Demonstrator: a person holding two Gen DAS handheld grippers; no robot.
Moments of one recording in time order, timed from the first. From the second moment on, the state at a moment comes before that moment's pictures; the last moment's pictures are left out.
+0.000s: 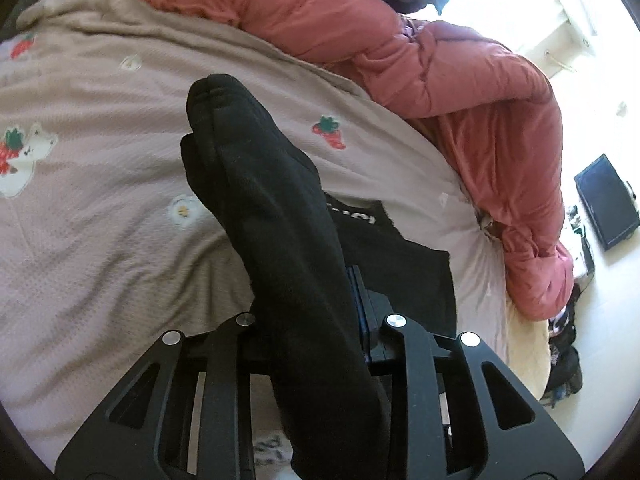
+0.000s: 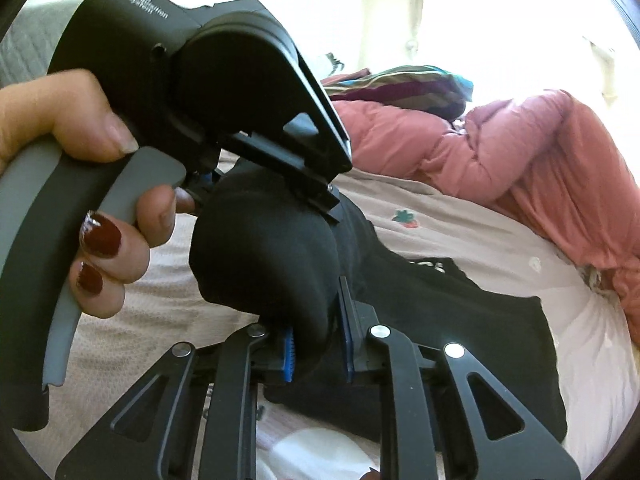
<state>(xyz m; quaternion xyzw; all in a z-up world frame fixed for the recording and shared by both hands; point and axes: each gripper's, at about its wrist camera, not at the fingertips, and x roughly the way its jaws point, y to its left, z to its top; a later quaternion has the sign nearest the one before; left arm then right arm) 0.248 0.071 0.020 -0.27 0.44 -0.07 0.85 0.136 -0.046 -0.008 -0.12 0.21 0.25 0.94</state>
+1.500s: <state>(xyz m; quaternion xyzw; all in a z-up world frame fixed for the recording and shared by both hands) 0.242 -0.023 0.028 -0.22 0.43 -0.05 0.87 0.160 -0.242 -0.059 0.20 0.39 0.19 0.88</state>
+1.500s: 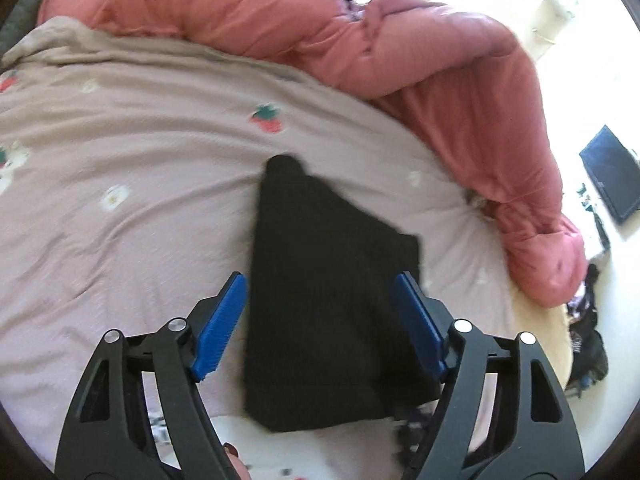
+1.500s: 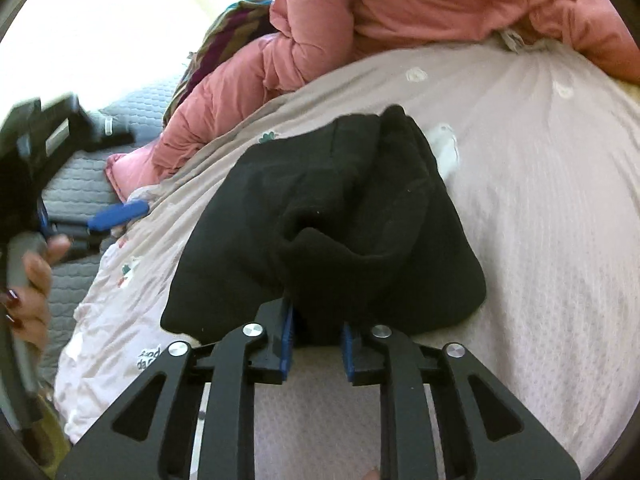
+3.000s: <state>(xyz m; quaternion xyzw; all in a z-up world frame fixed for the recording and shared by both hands) 0.211 -0.048 -0.018 -0.08 0.46 -0.05 0.88 0.302 -0.264 -0.042 0.18 0.49 0.20 0.83</state>
